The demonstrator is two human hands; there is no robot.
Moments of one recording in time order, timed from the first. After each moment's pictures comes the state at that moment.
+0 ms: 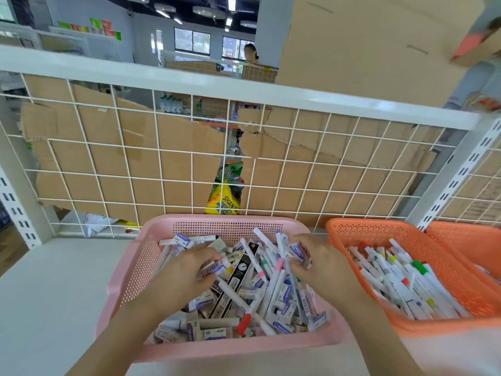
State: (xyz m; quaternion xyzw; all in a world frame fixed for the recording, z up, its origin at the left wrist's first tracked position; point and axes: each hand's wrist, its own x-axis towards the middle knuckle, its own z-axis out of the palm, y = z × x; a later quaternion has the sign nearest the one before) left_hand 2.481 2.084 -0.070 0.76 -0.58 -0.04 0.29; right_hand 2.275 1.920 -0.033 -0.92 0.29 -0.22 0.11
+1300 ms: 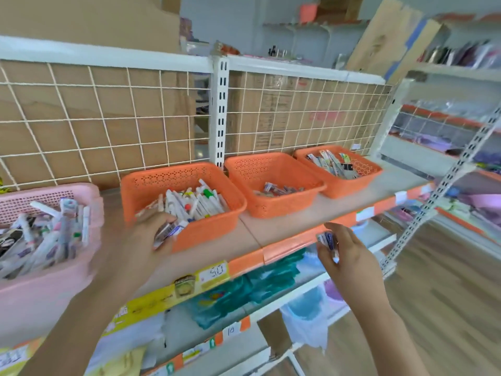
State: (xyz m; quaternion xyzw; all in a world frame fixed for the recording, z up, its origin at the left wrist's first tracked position) left_hand 2.158 1.977 -0.039 0.66 -0.66 0.04 0.35; right_hand 1.826 1.904 -0.048 -0.77 0.52 -0.37 -0.04
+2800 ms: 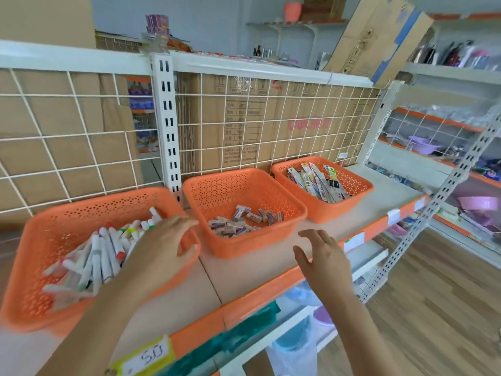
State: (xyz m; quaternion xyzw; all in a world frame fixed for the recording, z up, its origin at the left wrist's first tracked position) left_hand 2.095 1.802 -0.046 0.64 -0.72 0.02 0.26; right_hand 1.807 1.746 -0.068 -0.76 0.55 -0.34 -0.06
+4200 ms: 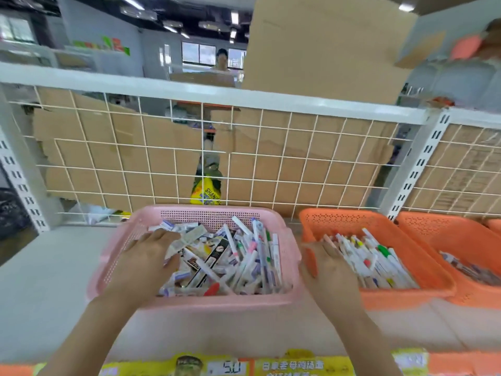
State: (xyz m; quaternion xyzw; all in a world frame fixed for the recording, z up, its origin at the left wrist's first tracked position) left_hand 2.425 2.121 -0.045 0.87 -0.45 0.11 0.18; right_hand 2.184 1.930 -0.054 -0.88 0.36 -0.31 0.02
